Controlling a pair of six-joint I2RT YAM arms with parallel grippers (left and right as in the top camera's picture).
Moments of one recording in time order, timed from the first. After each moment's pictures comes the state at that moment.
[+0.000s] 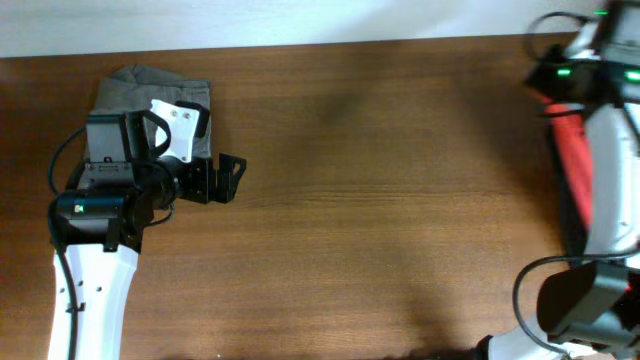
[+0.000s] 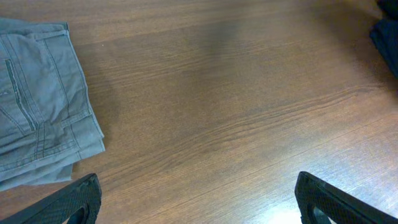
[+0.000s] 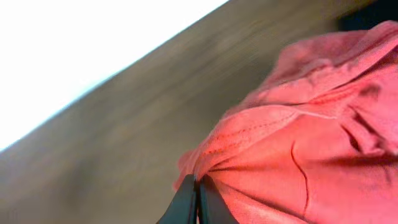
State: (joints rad) left arm -0.02 1.27 1.32 -0.91 0.39 0.10; right arm -0.23 1.76 1.81 -0.91 -0.10 0.33
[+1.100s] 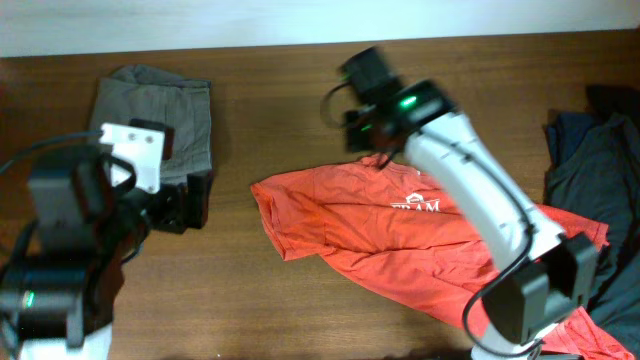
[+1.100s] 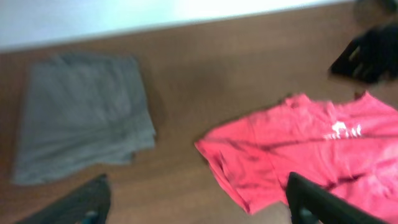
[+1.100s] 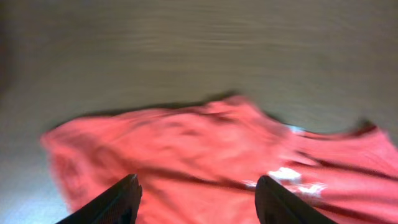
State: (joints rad) left arm -0.02 1.07 1.44 -1.08 0.22 0.10; right arm 0.41 1.85 1.80 -1.13 0.11 0.43
